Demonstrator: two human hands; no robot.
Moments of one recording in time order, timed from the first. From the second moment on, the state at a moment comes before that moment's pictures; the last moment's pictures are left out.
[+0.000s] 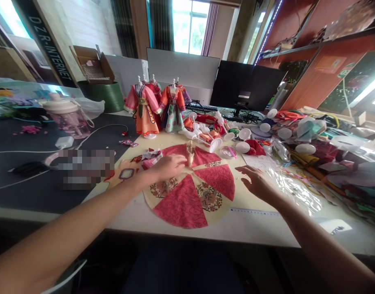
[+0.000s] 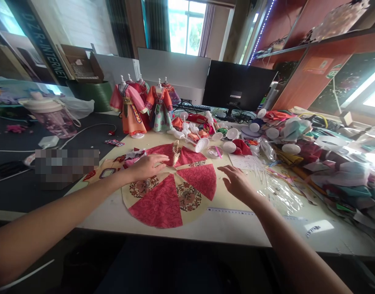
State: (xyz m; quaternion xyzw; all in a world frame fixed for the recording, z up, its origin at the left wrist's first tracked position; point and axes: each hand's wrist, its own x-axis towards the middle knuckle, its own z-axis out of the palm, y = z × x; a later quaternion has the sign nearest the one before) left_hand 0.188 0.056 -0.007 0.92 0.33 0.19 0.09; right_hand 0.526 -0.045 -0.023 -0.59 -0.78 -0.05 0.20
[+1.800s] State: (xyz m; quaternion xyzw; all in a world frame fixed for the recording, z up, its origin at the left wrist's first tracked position) left_hand 0.169 0.068 -0.015 0.95 0.21 0.25 -0.01; right_hand 0.522 0.048 -0.015 -0.76 -0.59 -0.06 0.26
